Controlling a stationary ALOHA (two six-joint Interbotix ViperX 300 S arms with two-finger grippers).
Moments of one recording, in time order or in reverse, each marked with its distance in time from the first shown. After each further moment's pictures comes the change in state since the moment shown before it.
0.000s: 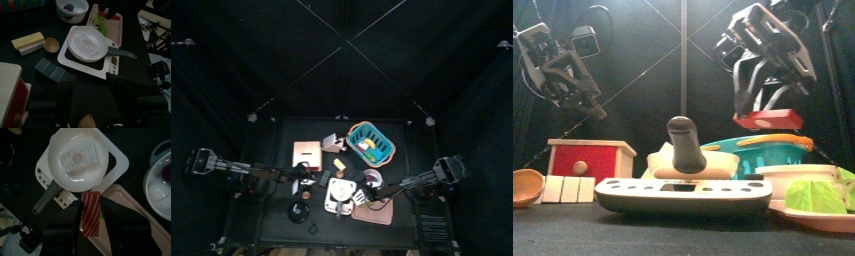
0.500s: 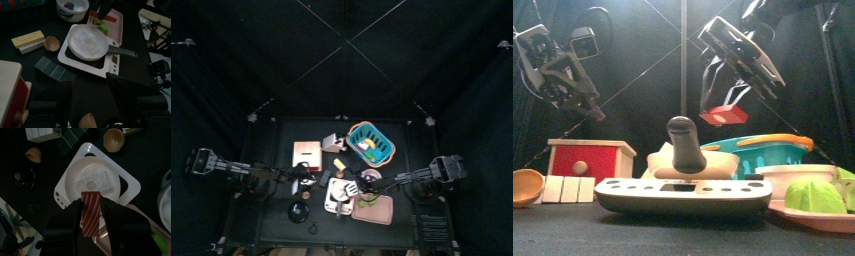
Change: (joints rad) left arm 0.000 0.000 0.009 0.000 0.002 0.000; right arm -0.104 0.037 -0.066 0.023 -0.071 0.002
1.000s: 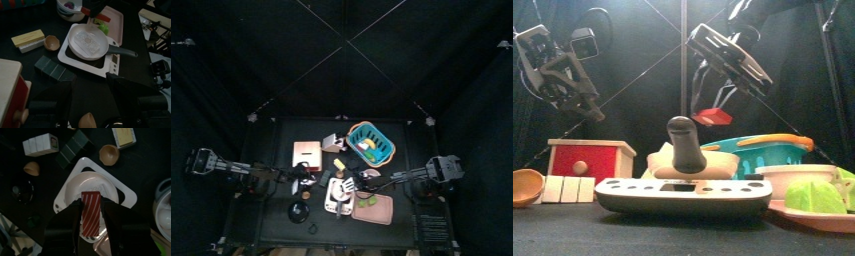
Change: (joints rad) left arm 0.000 0.000 0.000 -0.011 -0.002 -0.002; right arm -0.028 0.046 -0.089 -0.031 0.084 0.021
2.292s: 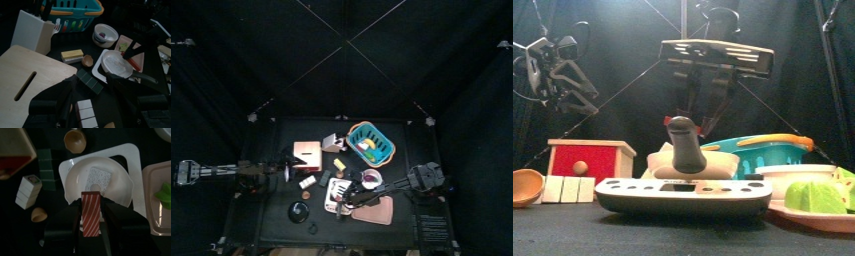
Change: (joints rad) left arm 0.244 -0.285 0.107 0.006 0.044 0.003; right arm 0.130 0.261 -0.310 -0.080 0.419 0.936
